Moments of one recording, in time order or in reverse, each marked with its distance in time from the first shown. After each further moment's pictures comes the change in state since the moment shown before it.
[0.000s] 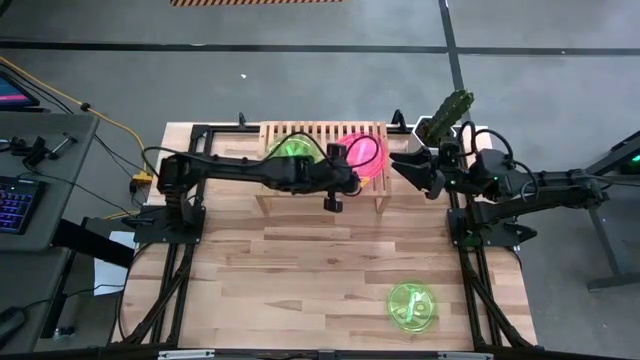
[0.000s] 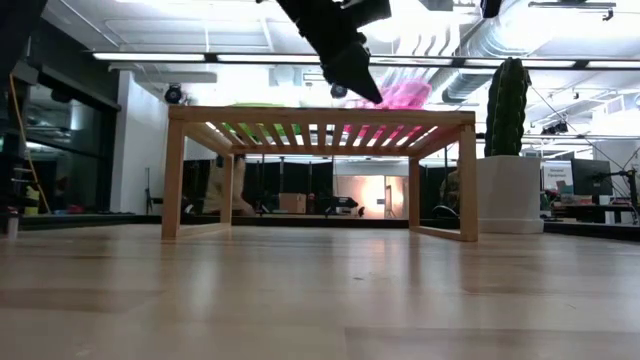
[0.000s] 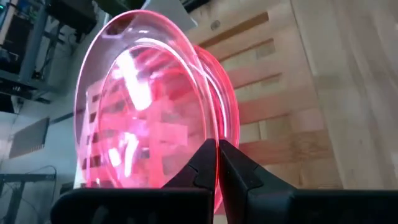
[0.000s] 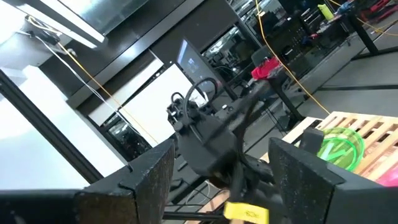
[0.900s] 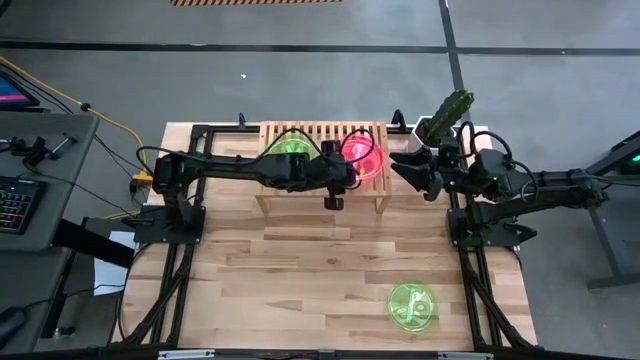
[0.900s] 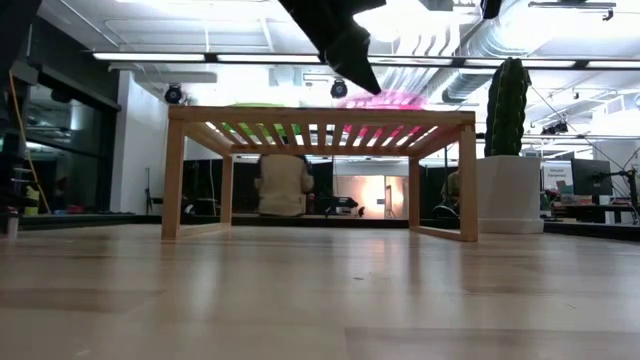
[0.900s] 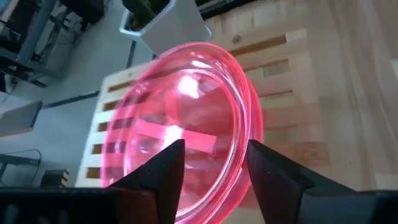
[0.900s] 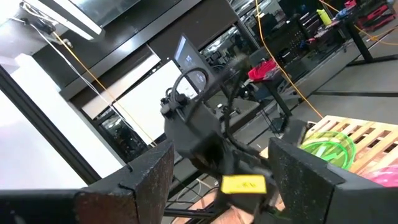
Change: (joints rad) left arm 0.001 -0.039 0.000 -0.013 -0.004 -0.125; right arm 0.000 0.000 0.000 -0.012 0.001 -0.052
